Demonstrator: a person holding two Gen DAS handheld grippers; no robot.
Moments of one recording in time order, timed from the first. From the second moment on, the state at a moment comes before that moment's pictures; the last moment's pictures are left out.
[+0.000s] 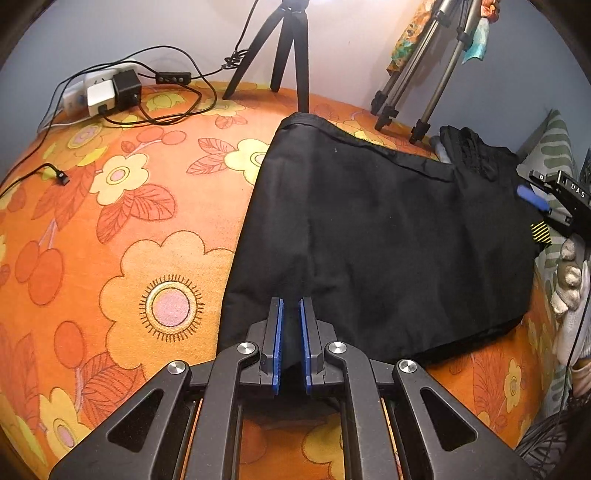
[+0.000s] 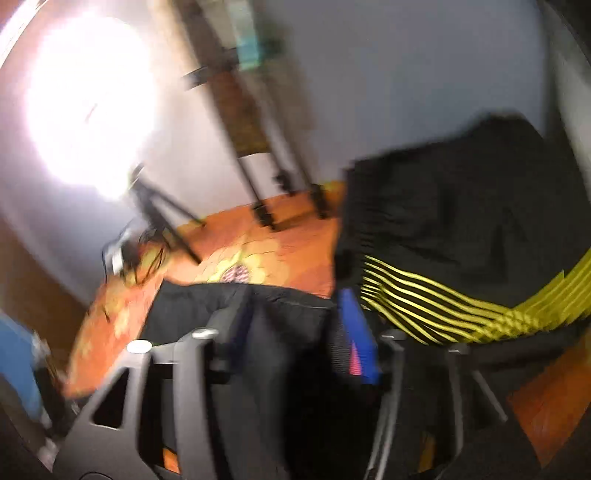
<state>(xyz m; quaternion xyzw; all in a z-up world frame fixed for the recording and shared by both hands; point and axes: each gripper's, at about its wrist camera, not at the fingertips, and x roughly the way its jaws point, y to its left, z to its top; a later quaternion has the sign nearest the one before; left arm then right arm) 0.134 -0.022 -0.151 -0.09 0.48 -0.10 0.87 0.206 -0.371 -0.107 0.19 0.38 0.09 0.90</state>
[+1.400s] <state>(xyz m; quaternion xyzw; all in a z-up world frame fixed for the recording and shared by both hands) 0.203 -0.196 -0.119 -0.10 0.44 -0.20 0.87 0.170 -0.446 -0.124 0.30 0.43 0.20 0.83</state>
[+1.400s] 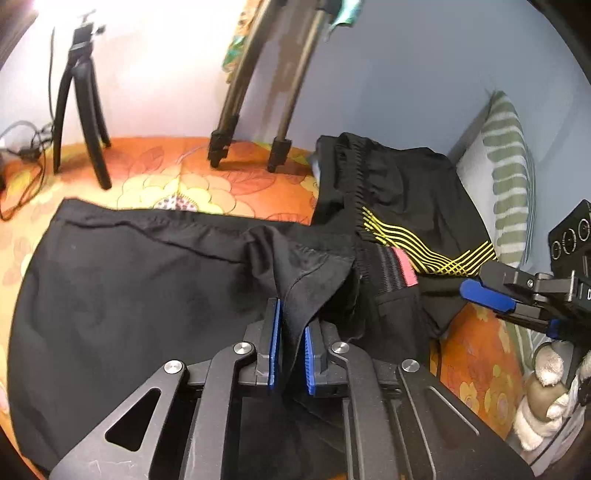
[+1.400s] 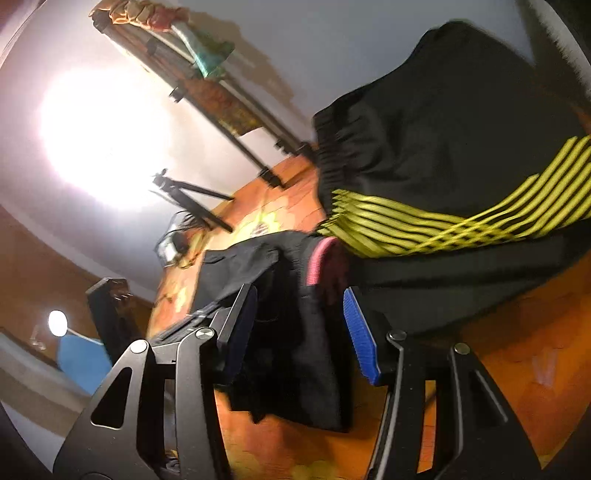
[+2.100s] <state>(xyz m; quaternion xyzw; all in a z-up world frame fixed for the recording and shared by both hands) 0.206 -0.185 -0.130 -0.13 0.44 -0.22 0.86 0.206 -0.383 -0.180 0.38 0.52 0.18 0.74</state>
